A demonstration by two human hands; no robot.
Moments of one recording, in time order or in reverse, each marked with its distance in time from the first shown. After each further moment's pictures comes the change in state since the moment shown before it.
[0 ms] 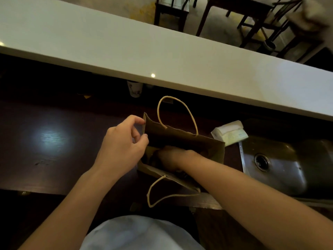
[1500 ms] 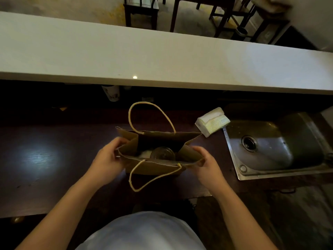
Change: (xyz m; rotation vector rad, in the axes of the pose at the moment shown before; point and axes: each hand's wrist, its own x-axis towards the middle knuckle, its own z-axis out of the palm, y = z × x) left_hand 0.000 -0.069 0.038 -0.254 -0.393 -0.075; right_hand -0.101 0.087 0.086 1.322 0.809 0.027
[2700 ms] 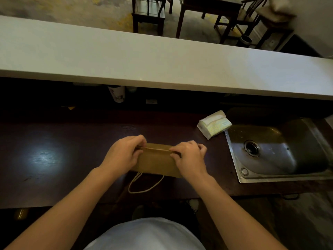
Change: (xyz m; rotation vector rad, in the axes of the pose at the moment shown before) left_hand 0.011 0.016 0.023 0.608 0.053 0.306; right_hand 0.018 -0.019 0.047 -0.902 0.140 -0.346
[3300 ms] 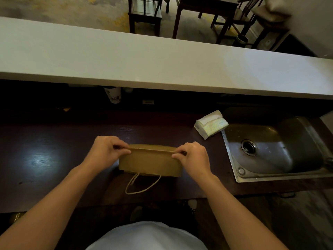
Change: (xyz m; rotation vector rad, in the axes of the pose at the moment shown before) left_hand 0.004 -0.042 -0.007 -0.104 0.040 -0.144; right_hand 0.007 0.030 -0.005 0.026 0.001 -0.004
